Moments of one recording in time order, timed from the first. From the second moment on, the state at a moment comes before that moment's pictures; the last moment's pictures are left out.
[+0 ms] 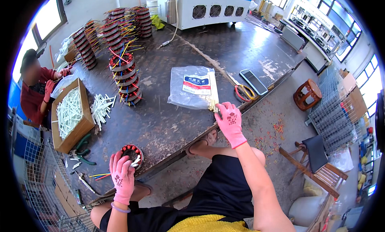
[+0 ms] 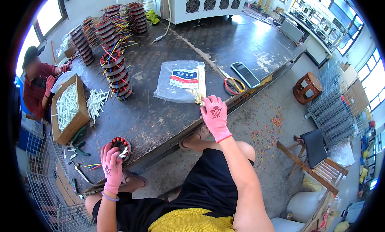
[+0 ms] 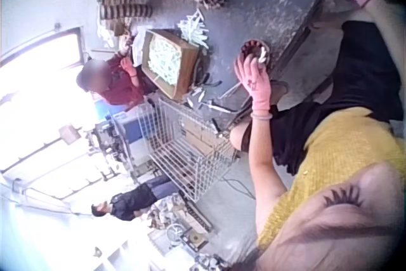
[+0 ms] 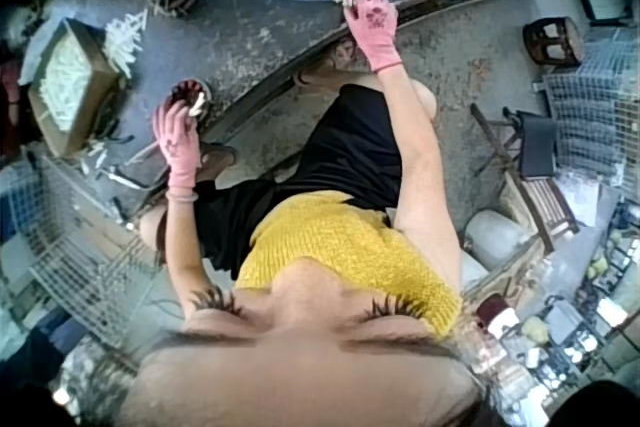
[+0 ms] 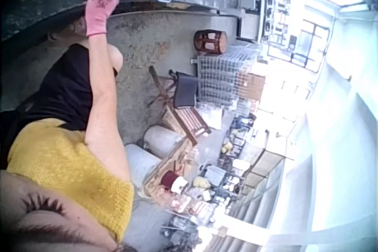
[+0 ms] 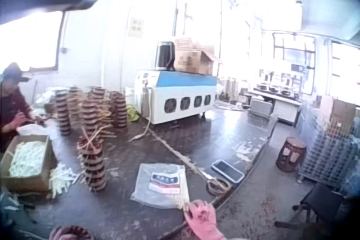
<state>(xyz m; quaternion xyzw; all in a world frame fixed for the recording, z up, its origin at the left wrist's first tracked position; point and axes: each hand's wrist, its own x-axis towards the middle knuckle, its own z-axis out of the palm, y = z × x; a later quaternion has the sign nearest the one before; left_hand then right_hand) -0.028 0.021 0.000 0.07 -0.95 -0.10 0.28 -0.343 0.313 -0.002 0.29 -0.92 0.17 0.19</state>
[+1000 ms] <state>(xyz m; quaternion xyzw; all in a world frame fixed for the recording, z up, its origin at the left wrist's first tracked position) -0.028 0.019 -0.003 0.07 -0.95 -0.09 0.29 -0.309 0.332 0.002 0.40 -0.89 0.12 0.20</state>
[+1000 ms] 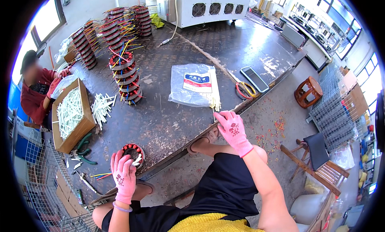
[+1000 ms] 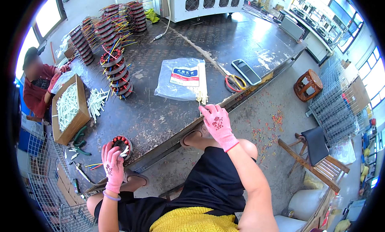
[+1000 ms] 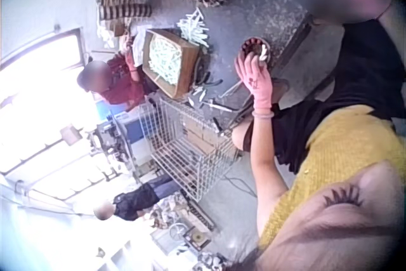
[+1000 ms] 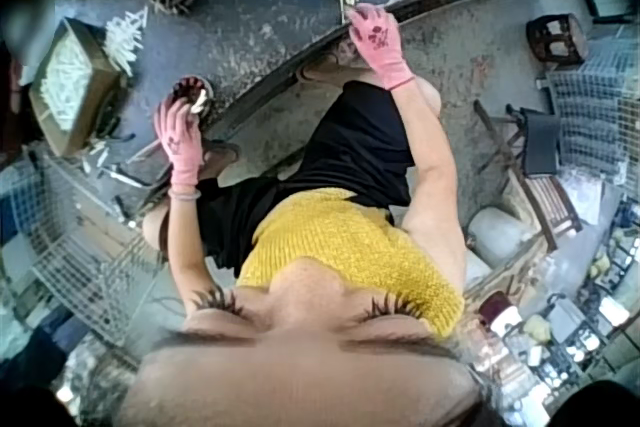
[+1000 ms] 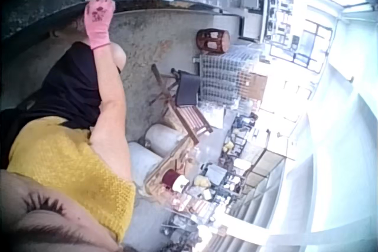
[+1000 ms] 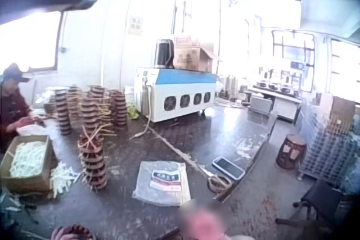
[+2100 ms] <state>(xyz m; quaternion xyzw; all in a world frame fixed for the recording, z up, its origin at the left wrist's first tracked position) -0.023 0.011 0.001 0.05 -0.93 -0.21 0.29 -0.104 0.263 0.029 0.61 -0.58 0.53 -0.10</state>
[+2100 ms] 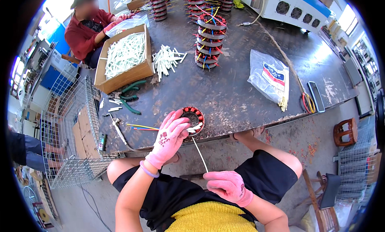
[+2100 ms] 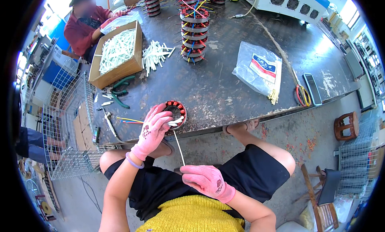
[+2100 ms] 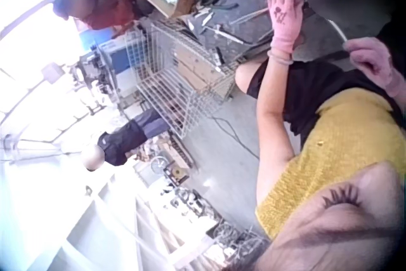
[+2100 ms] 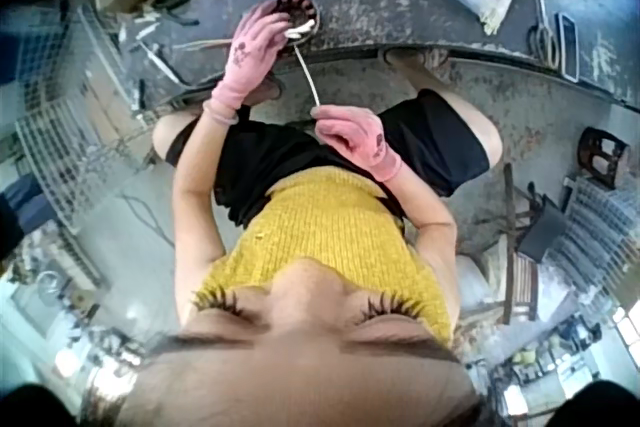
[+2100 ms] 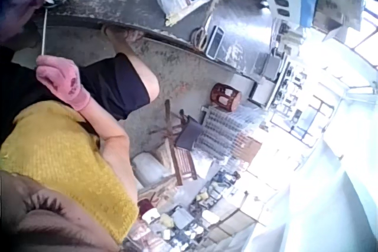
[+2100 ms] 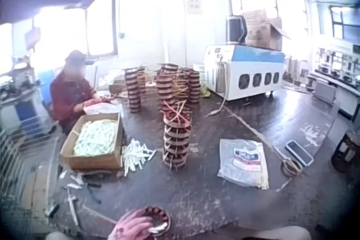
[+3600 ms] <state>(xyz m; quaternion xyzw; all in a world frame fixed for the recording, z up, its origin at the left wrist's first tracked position) -0.019 0.022 0.004 0.12 -0.87 -0.37 0.30 -0.119 0.179 0.004 0.21 -0.53 0.66 -0.49</state>
